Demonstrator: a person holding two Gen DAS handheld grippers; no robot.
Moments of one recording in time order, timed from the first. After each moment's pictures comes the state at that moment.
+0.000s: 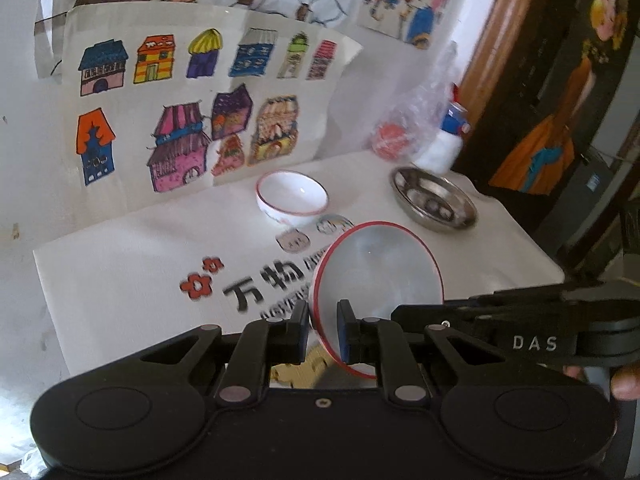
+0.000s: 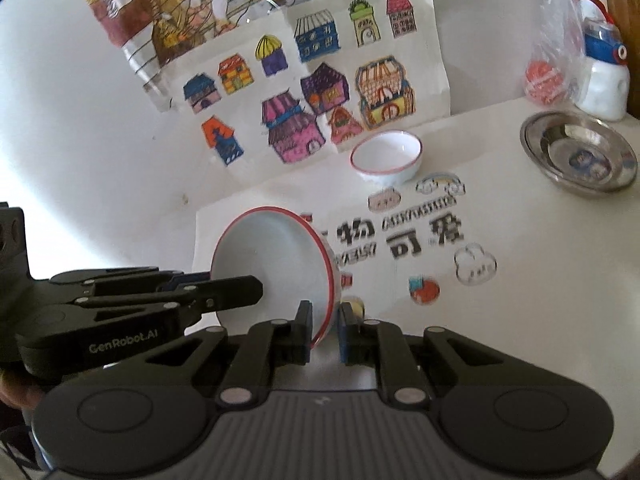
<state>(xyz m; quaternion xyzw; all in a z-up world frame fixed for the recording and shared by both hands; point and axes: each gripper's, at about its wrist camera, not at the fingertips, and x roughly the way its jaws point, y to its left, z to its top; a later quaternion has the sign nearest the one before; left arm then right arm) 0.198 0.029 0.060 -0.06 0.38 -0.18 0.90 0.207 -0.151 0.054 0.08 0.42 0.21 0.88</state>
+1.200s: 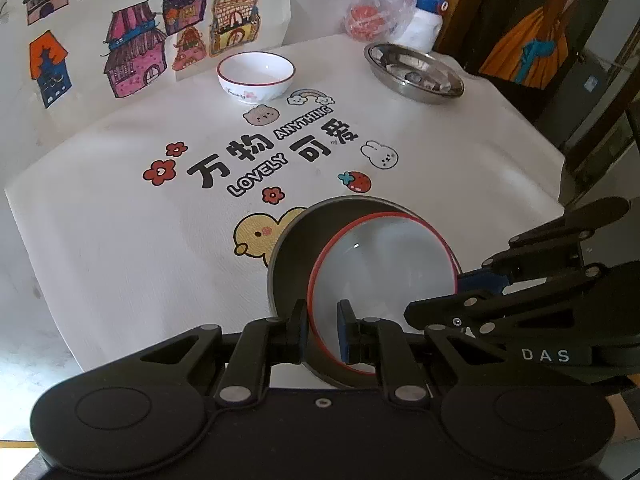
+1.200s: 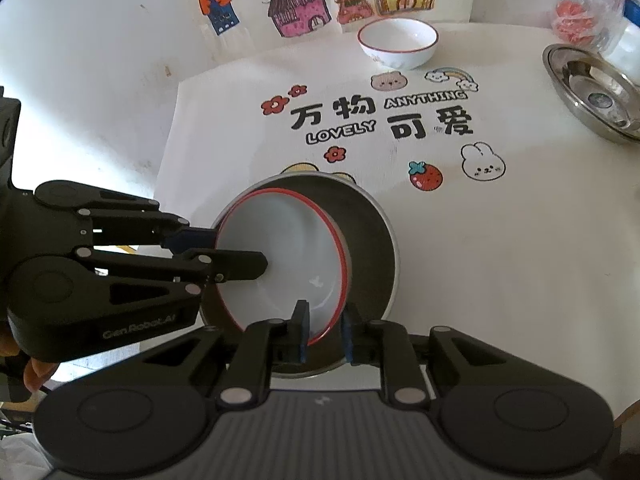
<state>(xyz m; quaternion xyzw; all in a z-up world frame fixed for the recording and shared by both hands) 0.177 0.003 0.018 0.01 0.50 -0.21 0.84 0.199 -0.133 0.013 -0.02 0.55 0.21 0.81</state>
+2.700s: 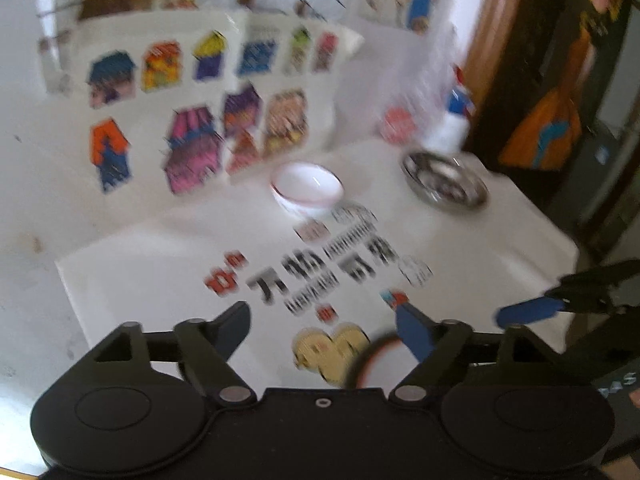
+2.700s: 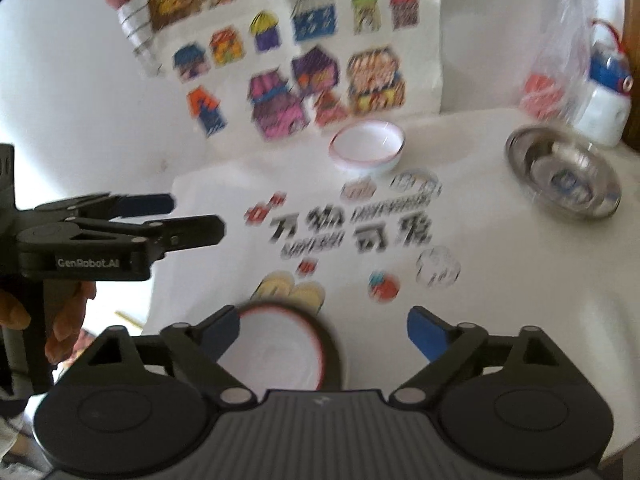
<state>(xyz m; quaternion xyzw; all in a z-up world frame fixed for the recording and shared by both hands) 0.198 0.038 0.068 -0.03 0.39 -0.16 0.91 0.225 -0.164 0.059 0.01 0.44 0.20 0.88</state>
